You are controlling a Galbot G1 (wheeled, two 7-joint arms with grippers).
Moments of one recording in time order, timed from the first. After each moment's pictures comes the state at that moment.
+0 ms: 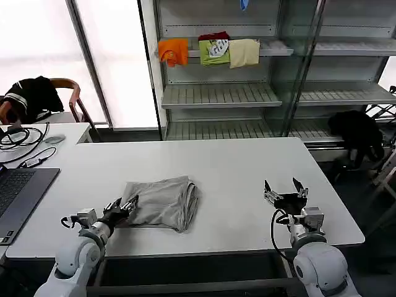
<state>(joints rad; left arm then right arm) 1.13 -1.15 -0.52 -1.76 -0.59 0.57 -0.01 -1.21 1.19 0.47 2.12 0.32 -0.53 0.23</state>
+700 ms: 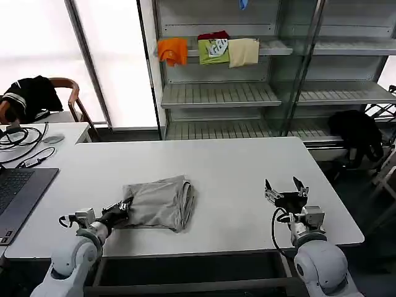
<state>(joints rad) 1.14 -1.13 -0.56 -1.79 -0.60 0.57 0.01 -1.19 1.19 0.46 2.11 0.33 -0.53 0.23</state>
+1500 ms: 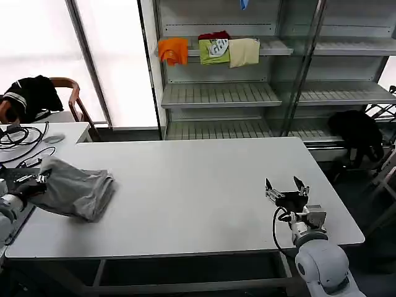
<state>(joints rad) 1.09 -0.78 -0.83 -1.65 -0.59 0.55 0.11 -1.20 1.18 0.47 2.11 0.35 -0.53 0.24</state>
